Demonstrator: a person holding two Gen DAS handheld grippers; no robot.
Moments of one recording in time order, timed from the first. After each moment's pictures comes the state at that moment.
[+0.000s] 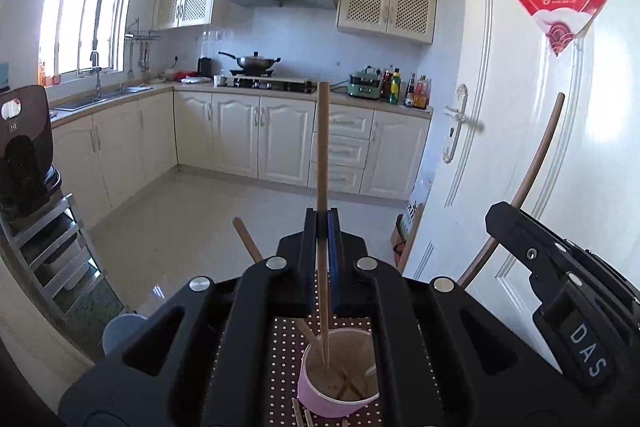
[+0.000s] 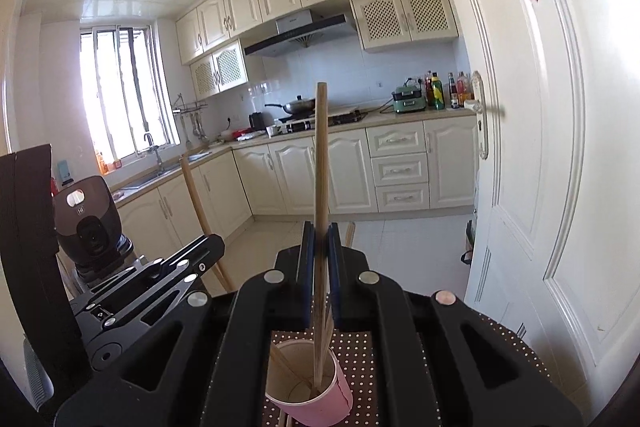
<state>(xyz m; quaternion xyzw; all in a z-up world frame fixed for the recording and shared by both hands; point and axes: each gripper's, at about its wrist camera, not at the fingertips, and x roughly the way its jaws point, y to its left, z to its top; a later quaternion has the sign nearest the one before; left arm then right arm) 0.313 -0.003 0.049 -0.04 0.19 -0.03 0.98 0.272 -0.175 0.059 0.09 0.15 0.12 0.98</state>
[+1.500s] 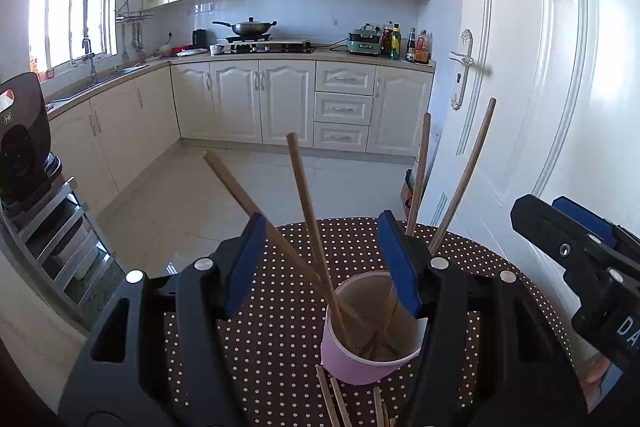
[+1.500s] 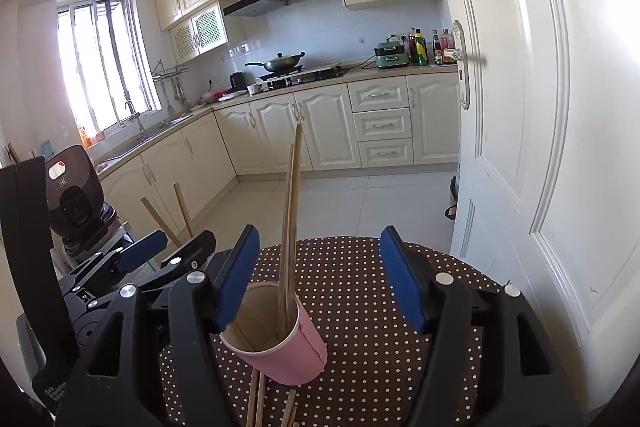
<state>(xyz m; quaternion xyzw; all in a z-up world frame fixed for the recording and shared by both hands) 0.314 0.001 0.005 -0.01 0.25 -0.04 0.97 0.269 -0.186 0.032 0.09 0.23 0.10 0.97</state>
